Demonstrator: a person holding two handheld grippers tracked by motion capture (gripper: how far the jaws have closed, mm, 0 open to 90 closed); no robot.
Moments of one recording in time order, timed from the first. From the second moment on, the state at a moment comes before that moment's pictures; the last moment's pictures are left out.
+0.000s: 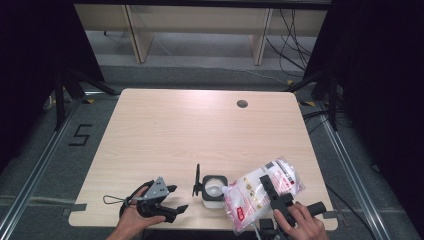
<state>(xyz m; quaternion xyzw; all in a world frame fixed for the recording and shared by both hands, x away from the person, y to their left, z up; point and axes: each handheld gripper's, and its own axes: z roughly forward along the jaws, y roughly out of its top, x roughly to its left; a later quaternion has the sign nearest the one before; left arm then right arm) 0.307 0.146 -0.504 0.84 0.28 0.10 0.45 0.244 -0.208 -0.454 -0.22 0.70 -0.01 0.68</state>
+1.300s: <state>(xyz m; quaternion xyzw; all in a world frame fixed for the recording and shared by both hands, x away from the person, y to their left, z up) 0.306 0.146 -0.504 0.84 0.29 0.10 0.45 0.243 -0.206 -0.453 -0.23 0.69 -0.01 0.68</state>
